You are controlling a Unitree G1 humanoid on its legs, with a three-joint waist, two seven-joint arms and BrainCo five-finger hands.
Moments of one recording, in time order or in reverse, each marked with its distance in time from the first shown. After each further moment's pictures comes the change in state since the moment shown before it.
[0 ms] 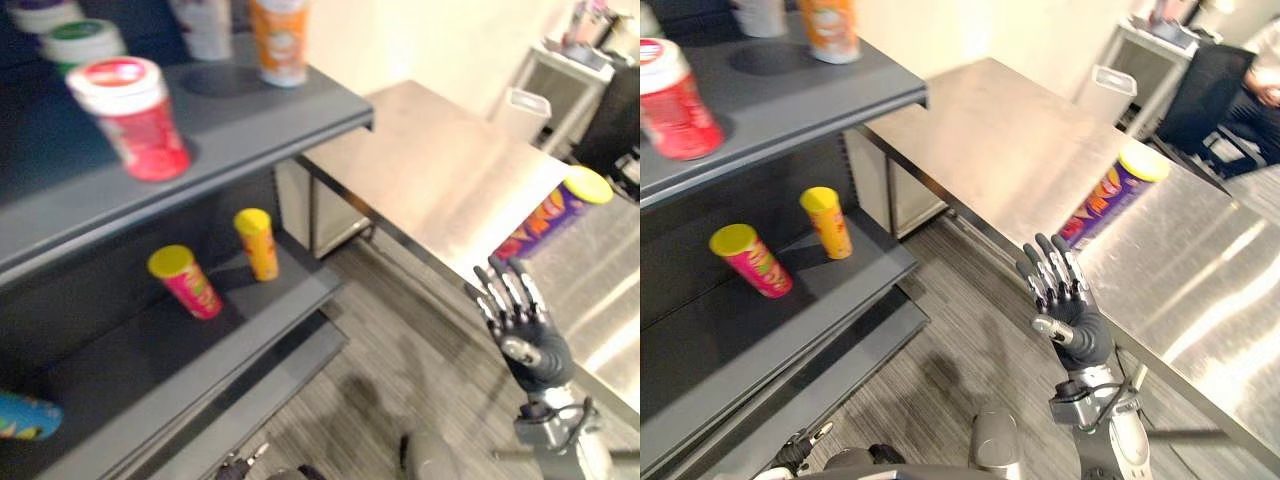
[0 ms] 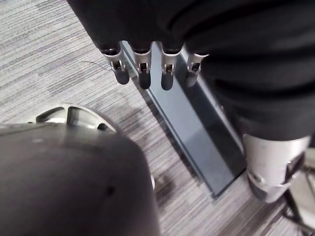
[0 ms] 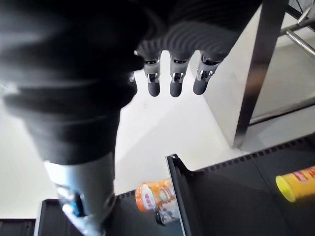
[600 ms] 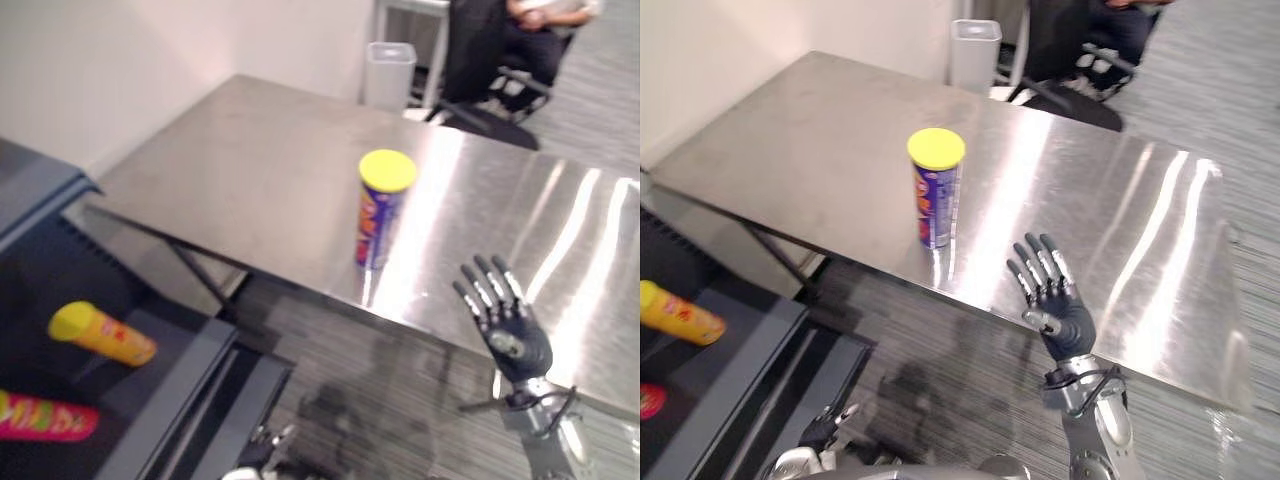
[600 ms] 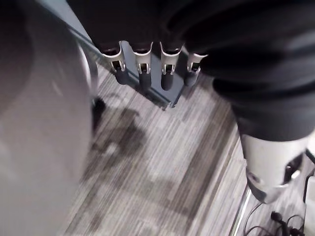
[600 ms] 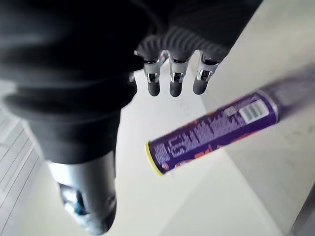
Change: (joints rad) left arm 0.005 -0.039 -0.111 -0.099 -0.012 -0.022 -0.006; right arm -0.068 -0.042 0.070 0.109 0.027 -0.040 0.001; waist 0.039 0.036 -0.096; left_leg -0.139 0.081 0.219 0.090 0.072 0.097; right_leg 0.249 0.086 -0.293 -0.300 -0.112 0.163
